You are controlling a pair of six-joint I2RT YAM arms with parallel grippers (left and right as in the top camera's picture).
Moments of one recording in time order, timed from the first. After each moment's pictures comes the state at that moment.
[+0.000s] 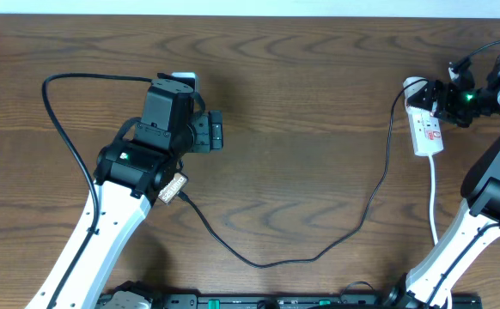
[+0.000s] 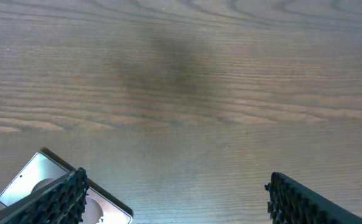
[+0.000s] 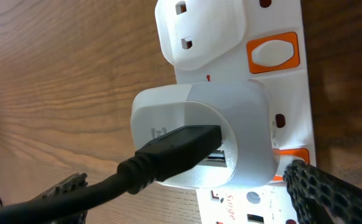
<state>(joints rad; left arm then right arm) -0.35 1.28 1.16 -0.71 -0.06 -0.30 -0.46 2.31 1.90 -1.06 -0.60 -0.23</state>
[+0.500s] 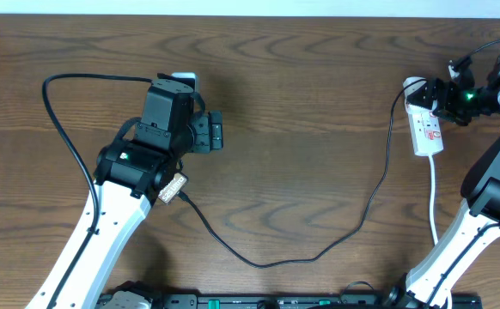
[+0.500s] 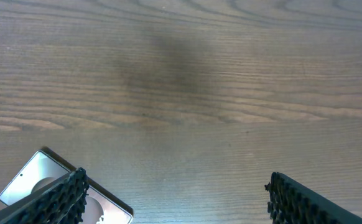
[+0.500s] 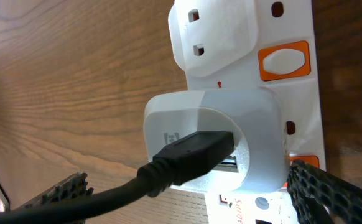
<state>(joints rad) -0.35 1.28 1.16 -0.71 -0.06 -0.30 -0.46 2.31 1.90 -1.05 -0.63 -0.23</state>
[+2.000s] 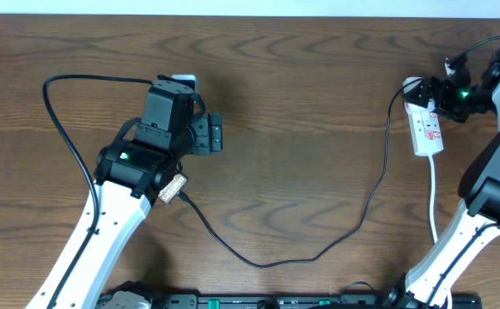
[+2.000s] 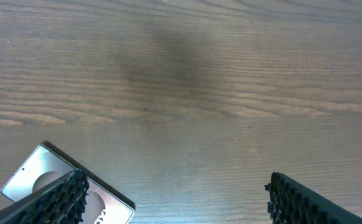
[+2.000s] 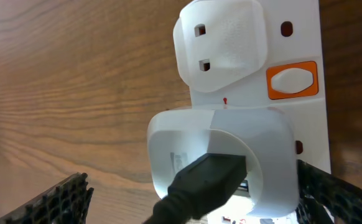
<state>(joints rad) -0.35 1.28 1.16 -0.73 -0.06 -0.30 -0.43 2.30 1.88 -1.00 -0.58 -0.21</state>
